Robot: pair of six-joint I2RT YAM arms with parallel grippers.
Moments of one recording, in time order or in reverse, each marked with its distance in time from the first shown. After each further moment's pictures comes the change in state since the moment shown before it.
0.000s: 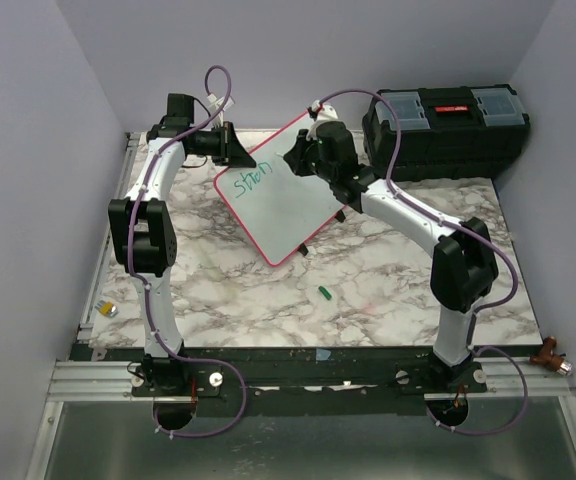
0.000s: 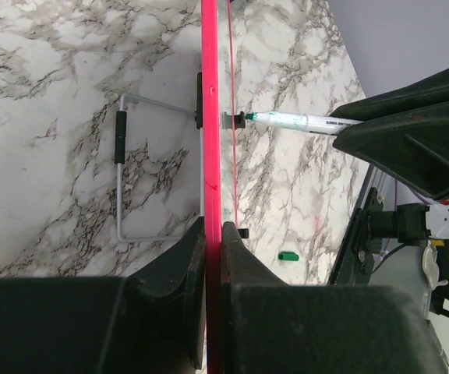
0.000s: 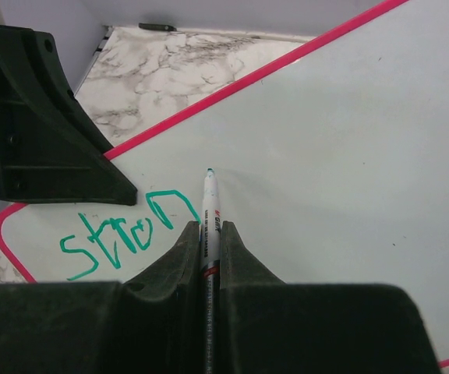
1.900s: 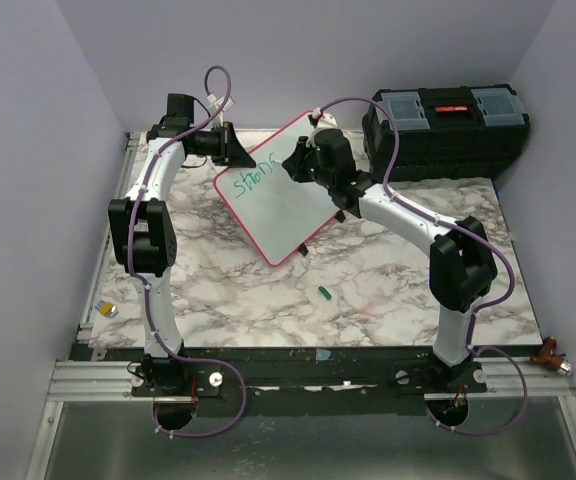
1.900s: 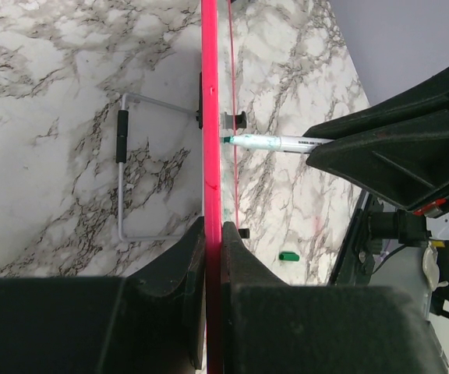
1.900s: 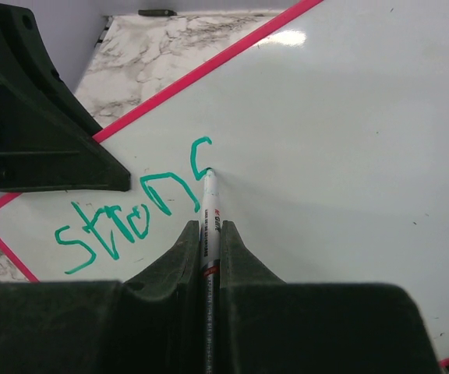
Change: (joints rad) left arm 0.000 0.000 0.000 0.000 -0.004 -0.002; right arm 0.002 0.010 -0.054 0.043 -0.008 0.063
